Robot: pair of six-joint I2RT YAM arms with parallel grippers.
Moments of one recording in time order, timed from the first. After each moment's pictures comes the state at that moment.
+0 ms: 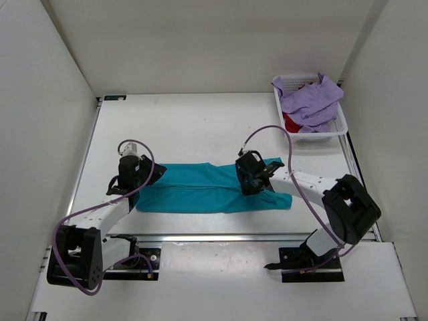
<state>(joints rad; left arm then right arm) -0.13 1.12 0.39 0.20 0.14 -0.79 0.72 1.52 0.86 -0.44 0.11 0.48</state>
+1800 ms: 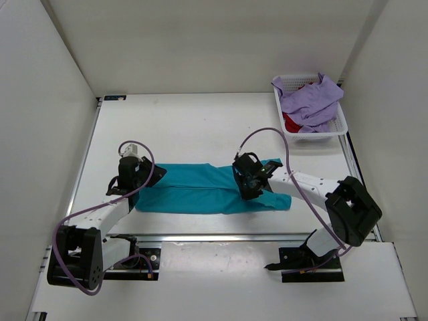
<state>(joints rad) -0.12 1.12 0.39 0.17 0.17 -0.78 0.77 1.51 0.90 -0.57 0.06 0.49</state>
